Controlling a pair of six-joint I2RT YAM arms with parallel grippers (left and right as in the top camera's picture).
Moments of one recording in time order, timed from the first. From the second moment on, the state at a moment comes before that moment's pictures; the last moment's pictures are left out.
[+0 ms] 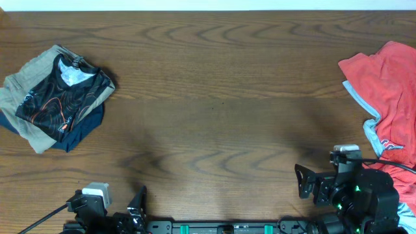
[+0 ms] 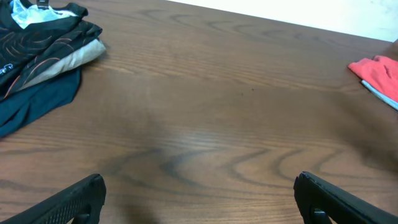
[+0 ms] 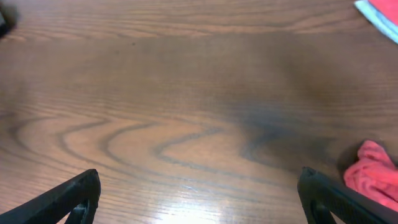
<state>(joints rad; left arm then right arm) -0.20 0.08 0.87 -1.28 0.06 -0.26 0.18 0.37 0.77 -1.13 -0.07 0.20</state>
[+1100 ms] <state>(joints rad) -0.20 0.08 0.87 -1.28 0.06 -0.26 0.10 0.01 0.03 -0.11 -0.01 -0.09</state>
